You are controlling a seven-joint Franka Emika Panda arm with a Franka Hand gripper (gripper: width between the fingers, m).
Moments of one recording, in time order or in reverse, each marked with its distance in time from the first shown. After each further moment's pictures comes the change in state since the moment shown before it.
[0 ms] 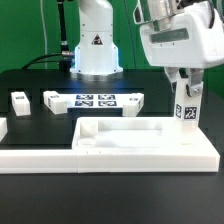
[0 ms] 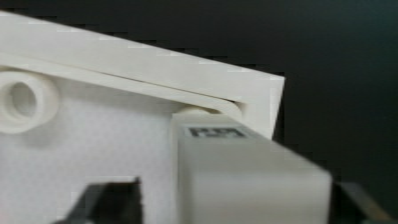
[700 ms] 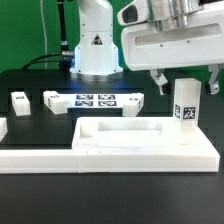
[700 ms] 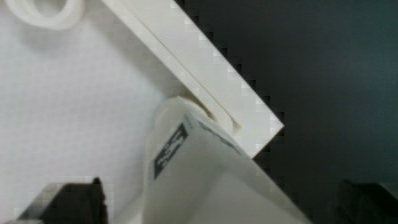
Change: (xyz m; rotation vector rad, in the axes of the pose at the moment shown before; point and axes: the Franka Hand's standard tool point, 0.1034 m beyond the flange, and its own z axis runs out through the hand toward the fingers) arm -0.001 -0.004 -0.001 -0.075 -0.029 -0.751
